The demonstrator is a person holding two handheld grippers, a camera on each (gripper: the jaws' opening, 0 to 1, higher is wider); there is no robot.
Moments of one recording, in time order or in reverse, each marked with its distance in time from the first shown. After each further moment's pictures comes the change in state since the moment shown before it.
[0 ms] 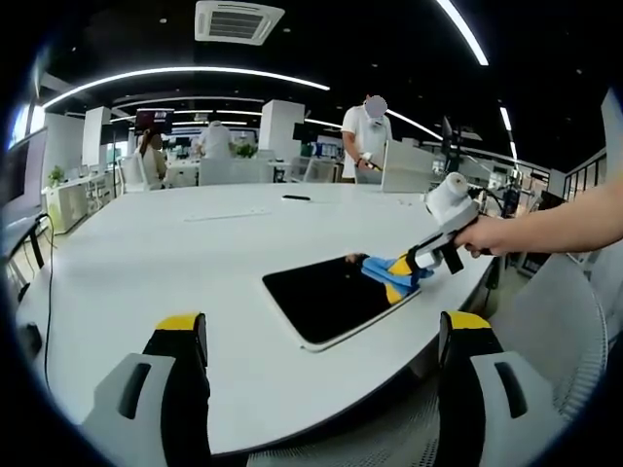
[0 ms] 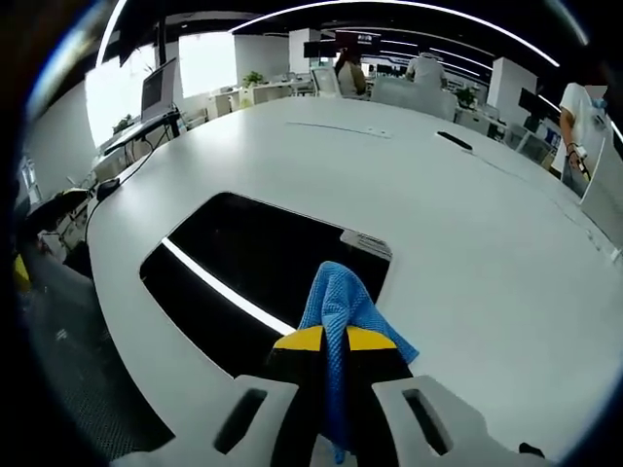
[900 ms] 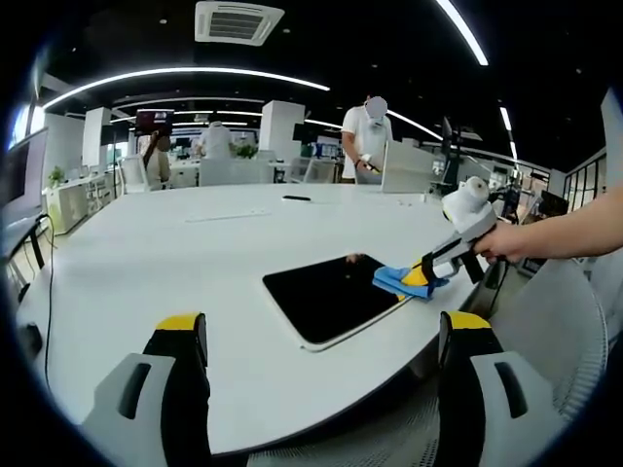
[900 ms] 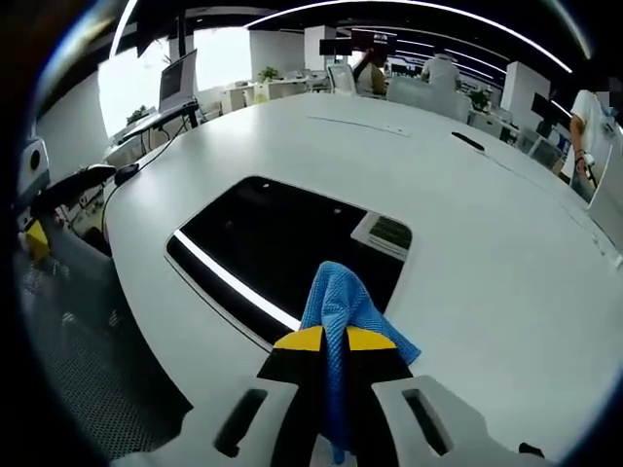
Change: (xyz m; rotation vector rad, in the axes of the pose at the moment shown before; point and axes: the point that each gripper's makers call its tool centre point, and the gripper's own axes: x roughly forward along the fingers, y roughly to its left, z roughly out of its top) left arm 0.000 -0.001 0.000 0.002 -0.002 0.000; right arm -0.025 0.033 -0.013 -0.029 0.008 0.043
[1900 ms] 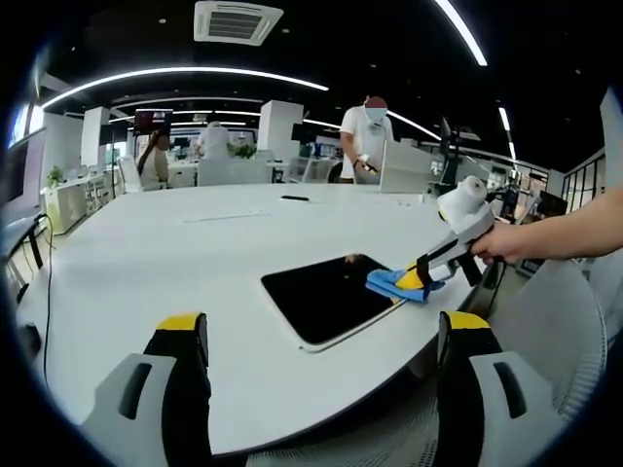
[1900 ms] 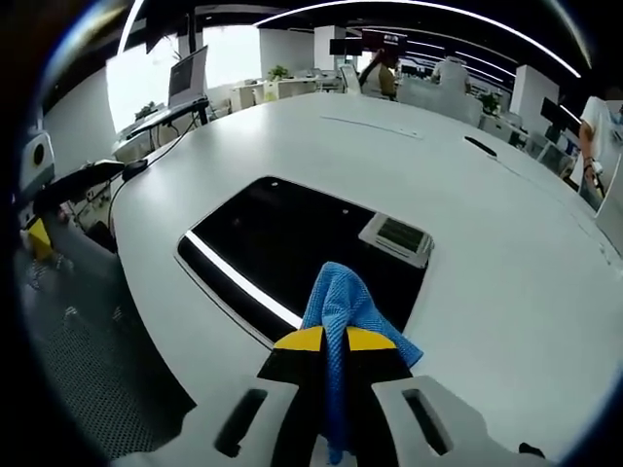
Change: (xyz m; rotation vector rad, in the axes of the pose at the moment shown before) left arm 0.001 -0.001 0.000 -0.001 0.000 -0.007; right arm 0.020 0.003 0.007 -0.043 0.004 0.038
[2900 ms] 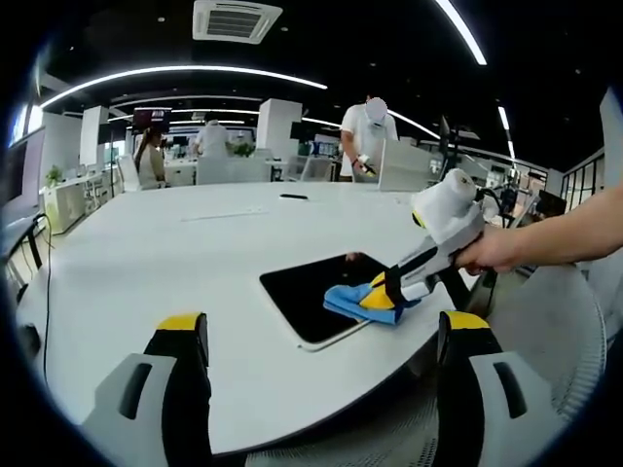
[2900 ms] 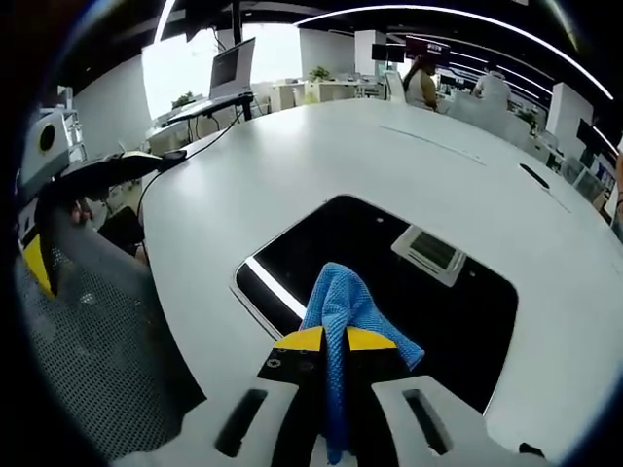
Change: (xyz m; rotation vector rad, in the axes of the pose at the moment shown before) left arm 0.000 -0.001 -0.001 0.000 0.009 -0.006; right arm 0.030 0.073 0.032 -0.100 -0.023 0.129
